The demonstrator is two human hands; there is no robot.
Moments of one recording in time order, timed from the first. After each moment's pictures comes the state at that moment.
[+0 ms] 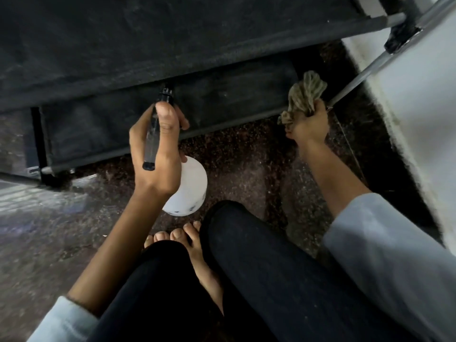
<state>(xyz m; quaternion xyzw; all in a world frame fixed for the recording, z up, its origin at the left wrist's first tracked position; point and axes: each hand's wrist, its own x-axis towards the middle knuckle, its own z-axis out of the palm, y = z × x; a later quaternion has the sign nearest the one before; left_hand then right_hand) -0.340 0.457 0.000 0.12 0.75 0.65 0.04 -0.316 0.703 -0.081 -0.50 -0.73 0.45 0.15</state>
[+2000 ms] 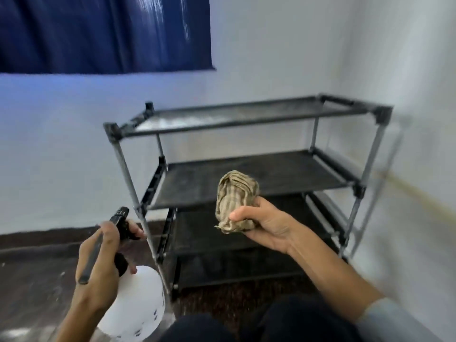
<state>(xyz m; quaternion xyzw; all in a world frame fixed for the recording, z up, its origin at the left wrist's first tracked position) -0.236 0.257 0.254 0.10 0.71 0.67 -0.19 -0.253 0.521 0.276 0.07 -0.49 0.86 -0.14</state>
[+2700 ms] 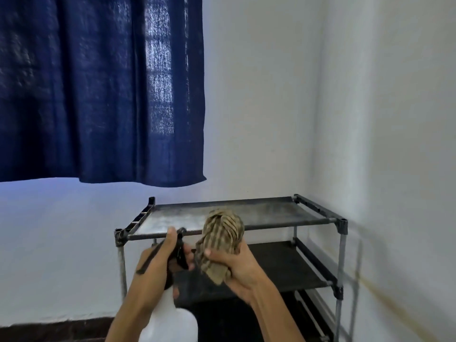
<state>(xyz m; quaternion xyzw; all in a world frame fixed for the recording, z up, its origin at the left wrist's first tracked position) -0.274 0.337 0.401 0.15 0.64 0.75 -0.07 -0.260 0.501 0.401 0.09 -0.48 0.87 0.01</state>
